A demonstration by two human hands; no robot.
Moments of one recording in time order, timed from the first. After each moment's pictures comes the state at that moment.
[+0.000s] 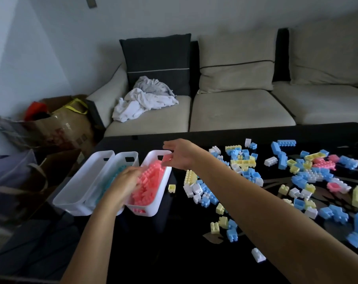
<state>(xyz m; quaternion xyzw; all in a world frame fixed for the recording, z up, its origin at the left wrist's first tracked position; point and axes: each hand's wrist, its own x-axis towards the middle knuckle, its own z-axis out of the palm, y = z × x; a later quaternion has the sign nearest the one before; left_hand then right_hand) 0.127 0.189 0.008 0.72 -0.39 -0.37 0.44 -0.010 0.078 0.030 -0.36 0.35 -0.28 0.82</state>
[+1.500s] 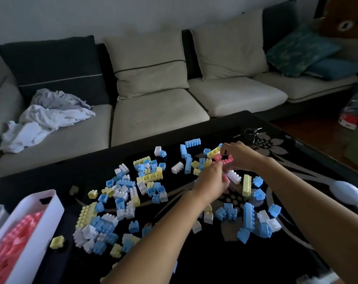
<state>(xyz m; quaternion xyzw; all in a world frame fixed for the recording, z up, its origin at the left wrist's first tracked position) -0.275 0.054 -0.055 0.46 -0.84 -0.23 0.20 -0.436 0.006 -0.049 -0.76 0.64 -0.09 0.08</state>
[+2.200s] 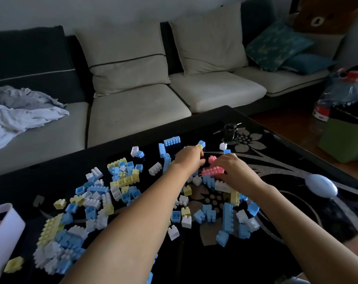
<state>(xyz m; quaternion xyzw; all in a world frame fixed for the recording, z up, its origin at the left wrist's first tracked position) -0.308 -0.026 -0.058 0.50 -0.86 -0.10 0.07 -0.446 0.065 -0.080 -0.75 0.62 -0.23 0.03</state>
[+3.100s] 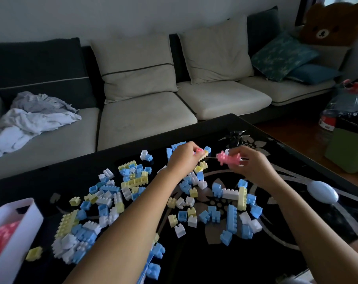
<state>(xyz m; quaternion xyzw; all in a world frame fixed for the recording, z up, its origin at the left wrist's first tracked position) -0.268 0.010 -0.013 0.51 -0.80 -0.20 0.23 -0.462 0.082 -0.046 -0.62 0.64 -0.41 0.19</state>
